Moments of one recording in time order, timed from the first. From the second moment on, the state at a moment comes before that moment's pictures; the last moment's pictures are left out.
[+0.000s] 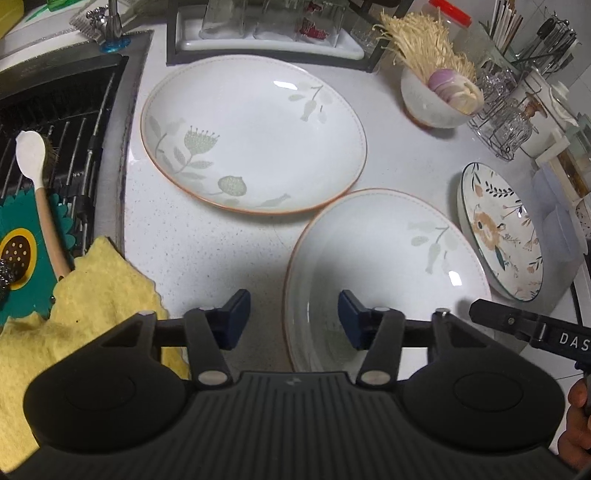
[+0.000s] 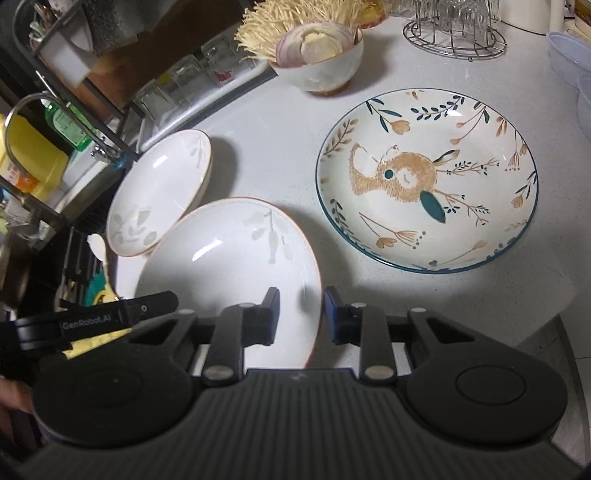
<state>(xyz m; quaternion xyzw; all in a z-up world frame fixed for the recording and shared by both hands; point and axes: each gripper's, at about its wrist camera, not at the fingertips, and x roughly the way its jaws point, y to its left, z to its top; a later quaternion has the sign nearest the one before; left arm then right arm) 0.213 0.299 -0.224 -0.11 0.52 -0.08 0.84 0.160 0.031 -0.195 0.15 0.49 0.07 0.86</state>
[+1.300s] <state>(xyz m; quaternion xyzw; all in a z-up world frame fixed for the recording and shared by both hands) 0.235 0.219 -0.141 -0.15 0.47 -0.13 0.86 0.168 -0.045 -0.124 0.10 0.40 0.09 0.91</state>
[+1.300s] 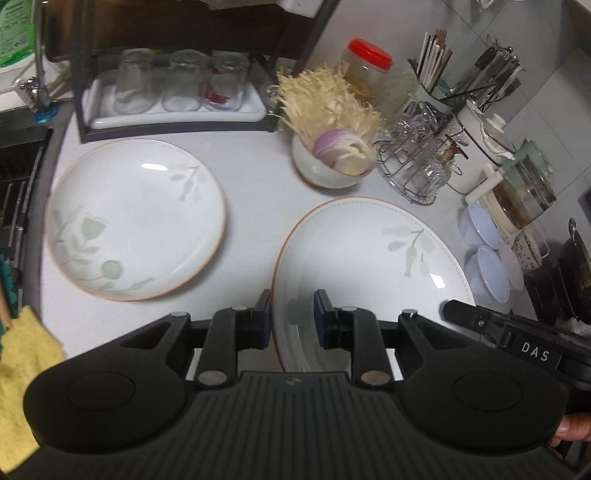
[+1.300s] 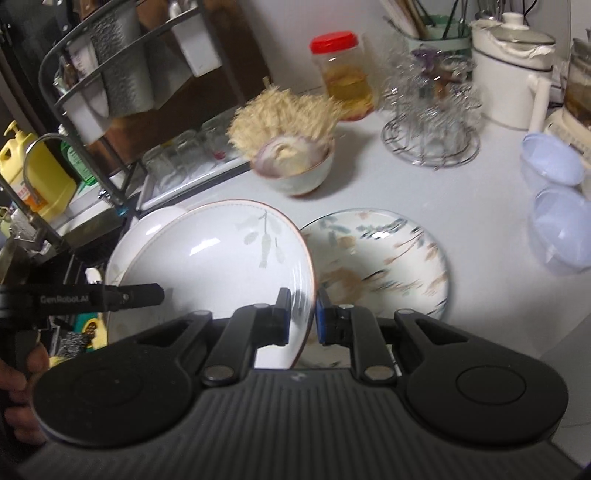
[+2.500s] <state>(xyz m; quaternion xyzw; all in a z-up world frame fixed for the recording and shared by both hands) 0.318 0.091 -0.191 -0.09 0.57 -0.06 0.81 0.242 -0.139 -0.179 0.09 0.45 0.08 0.89</state>
